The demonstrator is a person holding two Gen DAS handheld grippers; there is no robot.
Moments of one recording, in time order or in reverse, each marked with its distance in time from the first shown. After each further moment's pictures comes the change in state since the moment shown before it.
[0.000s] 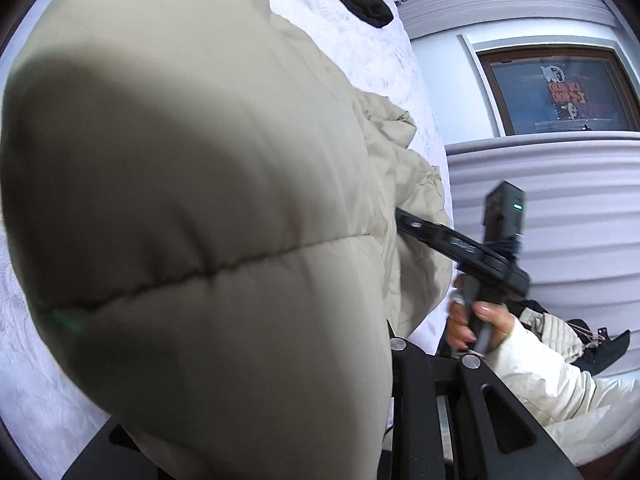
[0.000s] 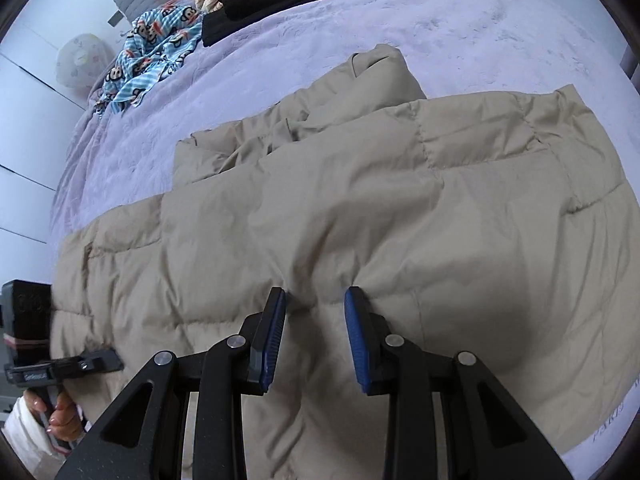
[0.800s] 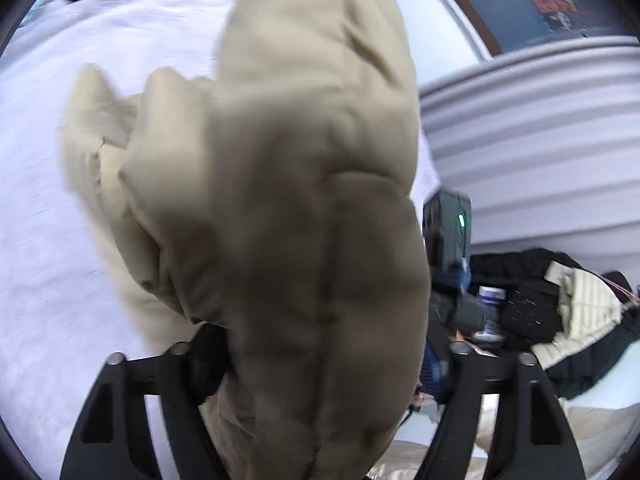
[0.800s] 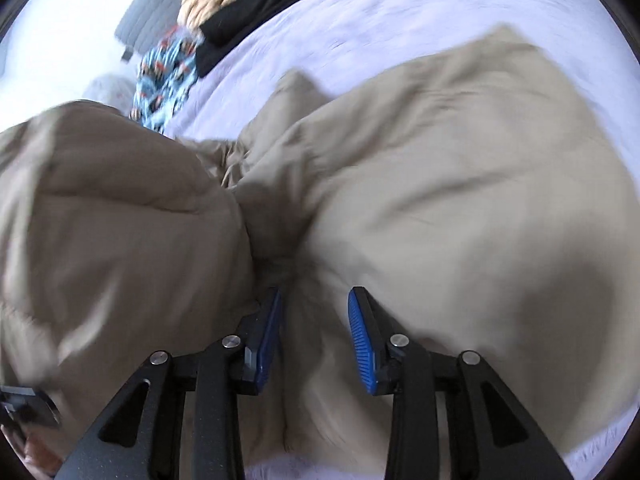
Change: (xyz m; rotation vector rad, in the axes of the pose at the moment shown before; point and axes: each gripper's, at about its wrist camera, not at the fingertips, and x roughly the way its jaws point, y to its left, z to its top) left arm 0.118 -0.250 0.010 0.197 0.160 0.137; right arm -0.046 -0.126 -0.009 0.162 0.023 0.270
